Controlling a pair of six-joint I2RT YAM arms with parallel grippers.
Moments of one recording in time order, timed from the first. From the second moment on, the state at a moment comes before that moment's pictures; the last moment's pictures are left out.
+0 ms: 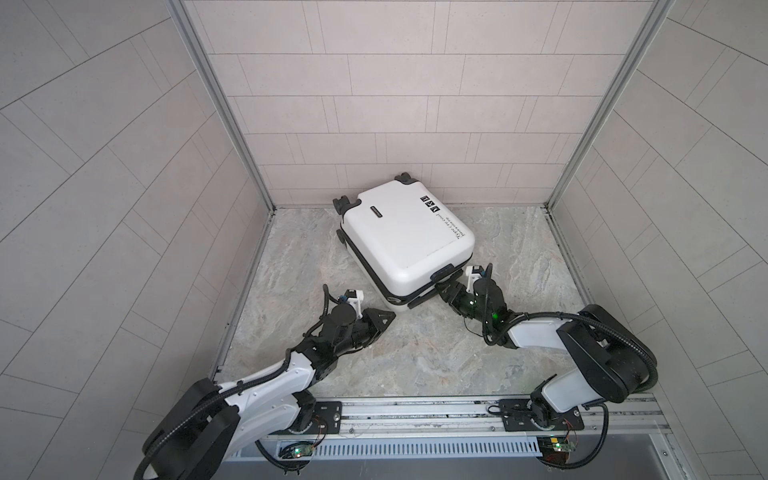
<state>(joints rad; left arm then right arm) -0.66 0.99 0.22 0.37 0.21 -1.32 0.50 1.51 0.44 0.66 -0.16 1.13</state>
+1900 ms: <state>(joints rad) -0.63 1.06 0.13 0.70 0.12 -0.20 0.44 1.29 0.47 0.26 -0.17 0.84</state>
